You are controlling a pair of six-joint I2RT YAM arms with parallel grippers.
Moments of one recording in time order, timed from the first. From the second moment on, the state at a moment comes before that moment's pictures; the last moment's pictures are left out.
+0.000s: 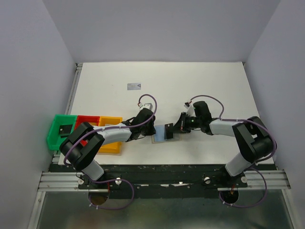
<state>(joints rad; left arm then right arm) -0.76 1.58 0.71 0.07 -0.07 -0.73 0.42 1.63 0.62 0.26 -0.68 0.74</state>
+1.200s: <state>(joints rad) -0.62 0.97 0.62 0.32 0.47 -0.59 0.48 1.06 0.89 -0.42 -0.77 0.27</state>
